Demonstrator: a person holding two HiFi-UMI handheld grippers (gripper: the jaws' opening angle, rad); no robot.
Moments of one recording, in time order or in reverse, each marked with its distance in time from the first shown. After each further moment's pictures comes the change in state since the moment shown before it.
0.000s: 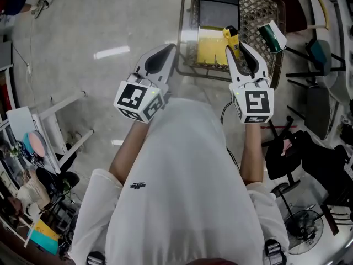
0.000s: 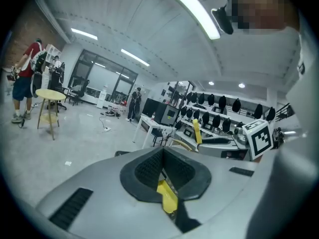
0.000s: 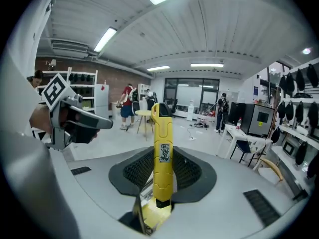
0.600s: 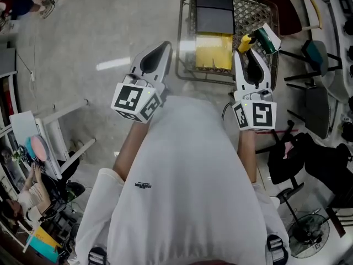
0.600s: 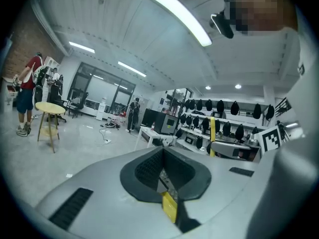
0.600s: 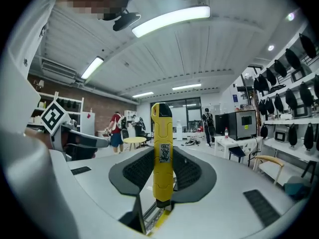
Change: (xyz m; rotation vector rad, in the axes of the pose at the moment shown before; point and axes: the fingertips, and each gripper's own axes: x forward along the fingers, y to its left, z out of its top) left arm -0.022 -0.015 0.042 0.065 -0.111 0.016; right arm -0.062 -0.014 0.043 0.177 -0.305 -0.131
